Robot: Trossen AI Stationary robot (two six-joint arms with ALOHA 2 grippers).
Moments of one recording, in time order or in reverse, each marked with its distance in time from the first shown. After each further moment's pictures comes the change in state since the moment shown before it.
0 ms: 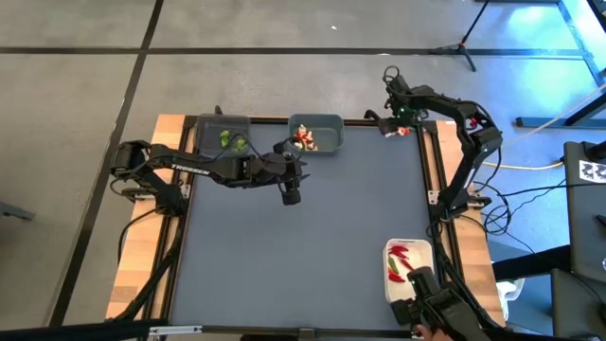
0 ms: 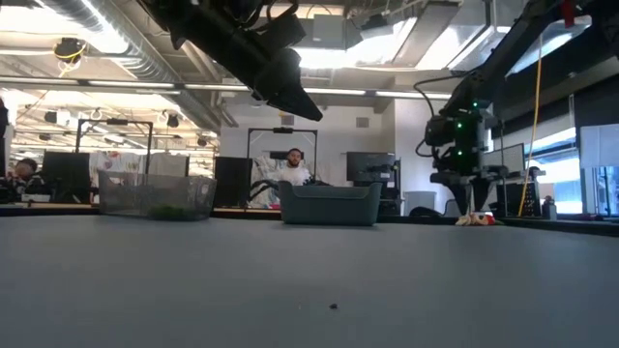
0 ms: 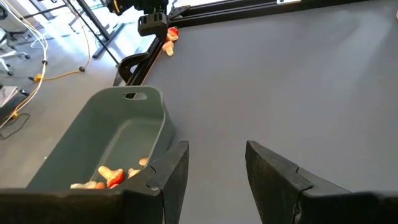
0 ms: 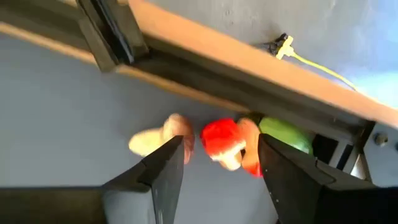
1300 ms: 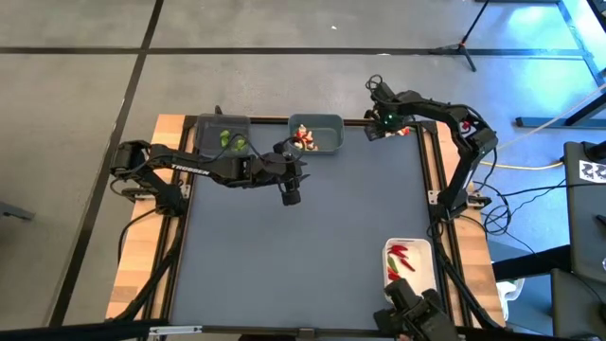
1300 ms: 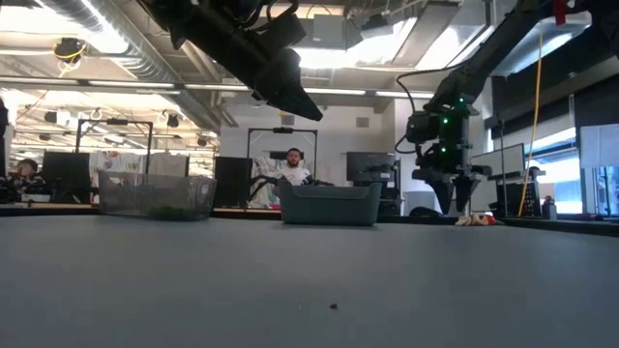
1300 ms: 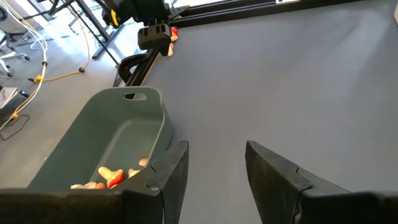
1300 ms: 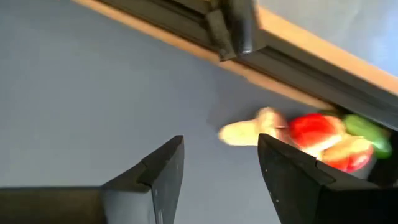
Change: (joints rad) left arm 0.001 0.000 0.000 0.000 0.000 0.005; right arm 0.151 0.000 0.002 -0.013 -0.024 0.109
